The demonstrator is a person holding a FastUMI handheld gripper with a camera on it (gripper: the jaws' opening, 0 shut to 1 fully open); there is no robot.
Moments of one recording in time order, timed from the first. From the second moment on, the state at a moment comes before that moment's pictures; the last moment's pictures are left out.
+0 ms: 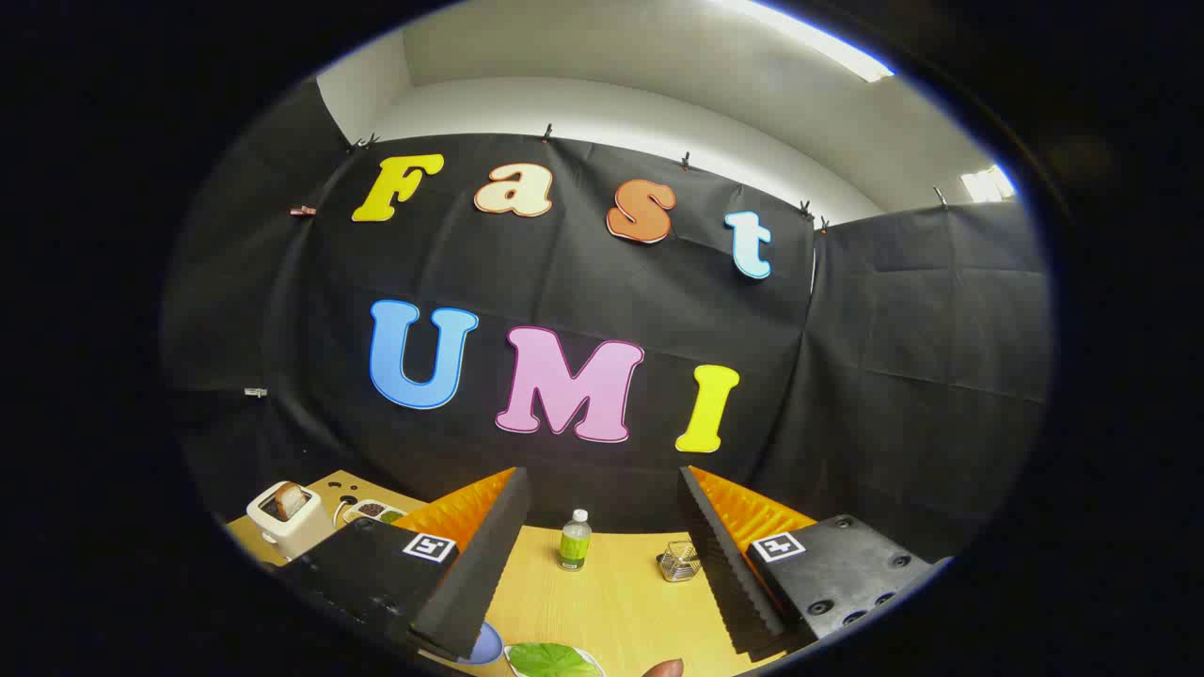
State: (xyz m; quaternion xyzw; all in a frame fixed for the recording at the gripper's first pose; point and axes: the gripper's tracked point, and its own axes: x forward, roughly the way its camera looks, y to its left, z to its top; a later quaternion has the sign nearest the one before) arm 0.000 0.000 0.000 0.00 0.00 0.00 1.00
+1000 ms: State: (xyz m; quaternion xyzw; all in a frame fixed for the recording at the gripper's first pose) arm -0.004 0.009 -0.014 -0.02 0.01 0.04 1.00
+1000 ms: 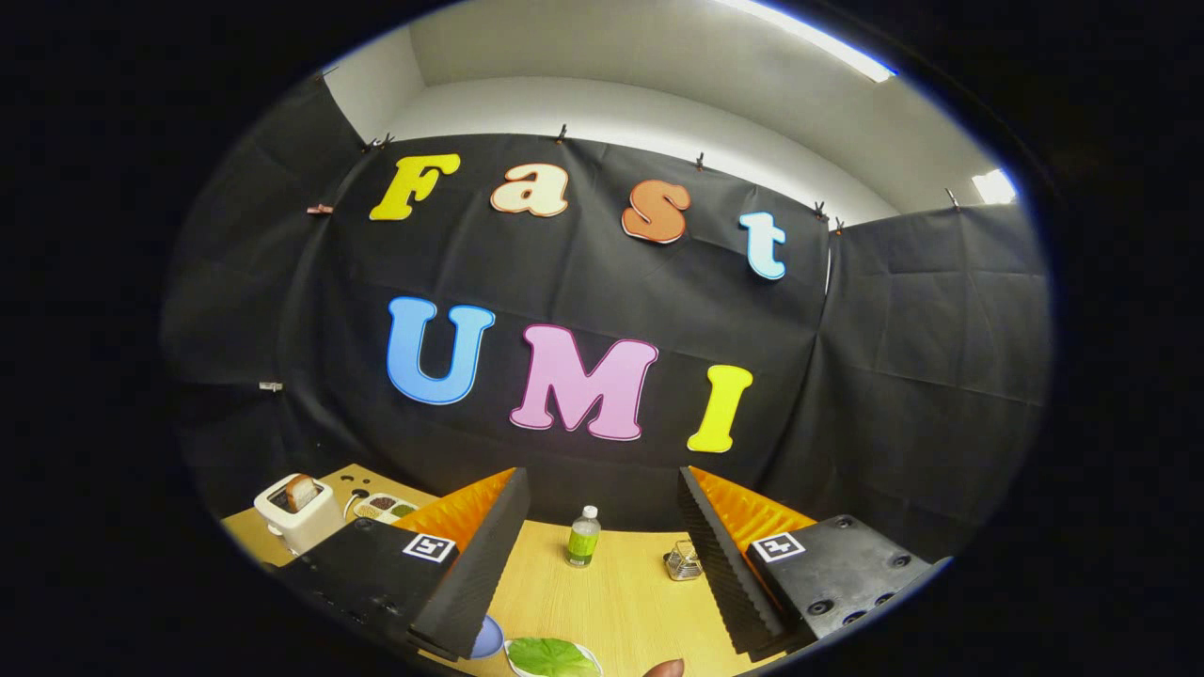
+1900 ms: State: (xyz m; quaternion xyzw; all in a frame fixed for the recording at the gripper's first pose) arm -0.025 0.052 -0.324 -0.07 0.29 0.24 0.93
